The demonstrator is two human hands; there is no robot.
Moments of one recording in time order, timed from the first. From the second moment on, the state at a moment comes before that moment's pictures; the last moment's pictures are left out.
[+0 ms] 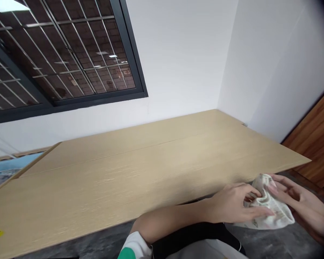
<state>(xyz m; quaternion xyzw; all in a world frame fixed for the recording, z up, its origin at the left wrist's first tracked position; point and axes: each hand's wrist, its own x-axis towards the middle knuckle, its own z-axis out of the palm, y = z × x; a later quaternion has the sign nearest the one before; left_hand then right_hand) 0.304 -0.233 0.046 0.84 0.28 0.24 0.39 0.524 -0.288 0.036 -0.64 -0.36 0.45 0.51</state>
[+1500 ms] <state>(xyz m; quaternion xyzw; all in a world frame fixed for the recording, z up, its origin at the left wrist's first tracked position) 0.032 -0.242 0.163 0.83 0.46 0.30 -0.08 0.422 -0.182 0.146 -0.25 -0.92 -0.02 0.29</state>
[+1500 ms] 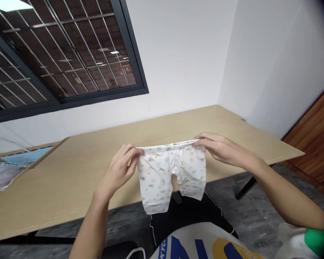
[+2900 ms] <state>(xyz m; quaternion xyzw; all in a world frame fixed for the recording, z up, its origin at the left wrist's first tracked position) 0.044 0.019 0.005 0.72 0.70 0.04 -0.01 0.257 0.159 -0.045 -0.48 -0.85 0.10 0.20</state>
